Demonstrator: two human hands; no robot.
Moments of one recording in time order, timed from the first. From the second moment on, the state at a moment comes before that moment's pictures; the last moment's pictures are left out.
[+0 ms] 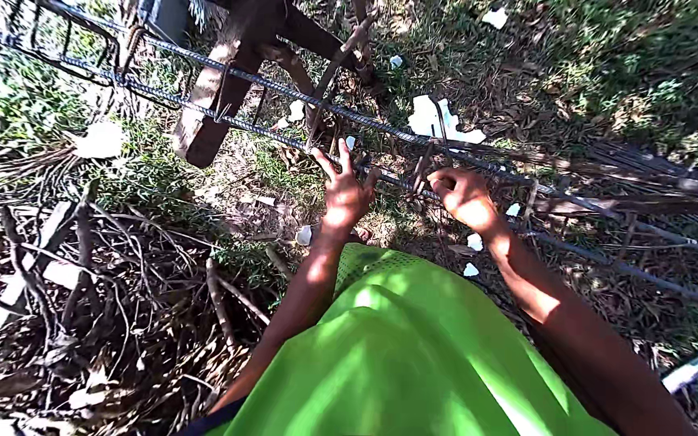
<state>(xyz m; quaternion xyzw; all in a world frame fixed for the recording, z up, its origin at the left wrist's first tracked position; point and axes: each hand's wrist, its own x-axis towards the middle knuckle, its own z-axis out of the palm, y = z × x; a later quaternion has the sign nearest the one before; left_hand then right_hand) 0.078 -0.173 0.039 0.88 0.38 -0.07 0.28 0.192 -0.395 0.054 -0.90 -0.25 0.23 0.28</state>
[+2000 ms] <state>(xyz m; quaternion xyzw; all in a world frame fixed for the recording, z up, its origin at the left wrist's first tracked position) 0.083 -0.188 0.005 0.86 0.37 0.06 0.34 0.182 -0.330 0.068 -0.89 -0.08 0.35 0.26</state>
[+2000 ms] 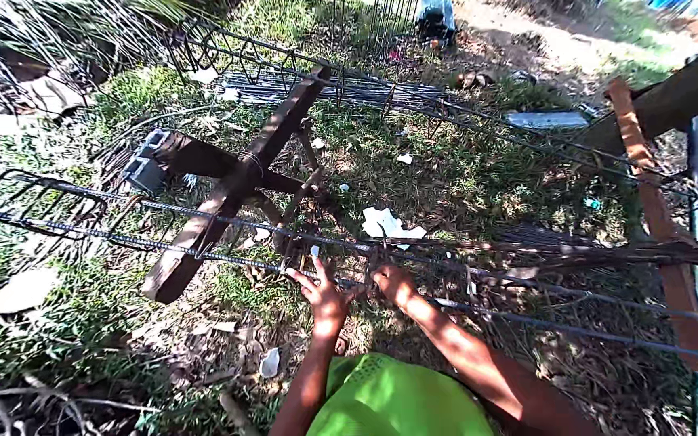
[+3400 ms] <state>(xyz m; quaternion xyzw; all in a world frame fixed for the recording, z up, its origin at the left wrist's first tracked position) 0.087 -0.187 0.002 0.87 0.37 0.04 0.33 0.176 -0.327 0.051 -0.91 -0.09 0.28 0.28</state>
